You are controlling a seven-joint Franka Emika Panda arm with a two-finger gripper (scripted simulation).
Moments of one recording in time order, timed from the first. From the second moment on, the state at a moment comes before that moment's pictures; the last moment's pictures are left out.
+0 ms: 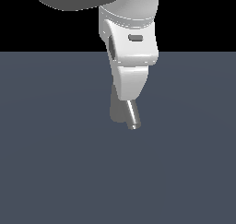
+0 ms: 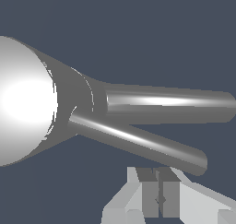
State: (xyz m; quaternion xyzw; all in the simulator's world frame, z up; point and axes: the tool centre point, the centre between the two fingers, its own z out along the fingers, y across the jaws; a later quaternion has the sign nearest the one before) arm -0.085 0.006 0.227 -0.75 0.59 -0.18 0.23
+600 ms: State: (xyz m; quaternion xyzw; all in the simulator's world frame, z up) arm -0.079 -0.038 0.223 -0.76 0.58 -0.18 0.23
